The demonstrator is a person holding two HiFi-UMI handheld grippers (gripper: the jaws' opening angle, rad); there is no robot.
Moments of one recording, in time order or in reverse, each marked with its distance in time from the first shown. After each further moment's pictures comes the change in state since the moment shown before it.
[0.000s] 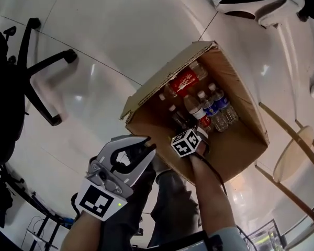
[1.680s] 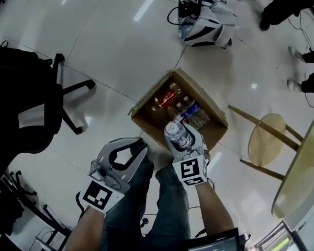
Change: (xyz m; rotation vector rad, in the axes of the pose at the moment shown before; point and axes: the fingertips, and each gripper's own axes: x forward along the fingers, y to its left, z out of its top) left arm -0.069 -0.077 0.226 0.103 -0.061 0.029; right arm -0.443 -0.032 0.118 0.101 -0.738 -0.083
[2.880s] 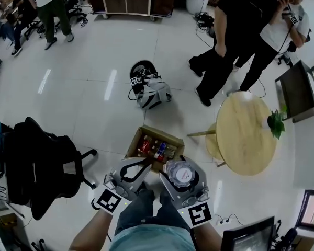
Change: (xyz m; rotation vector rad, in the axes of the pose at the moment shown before) left arm -0.112 -0.149 0.358 0.224 -0.325 -0.367; right arm -0.460 0.042 0.376 0.143 -0.694 -0.453
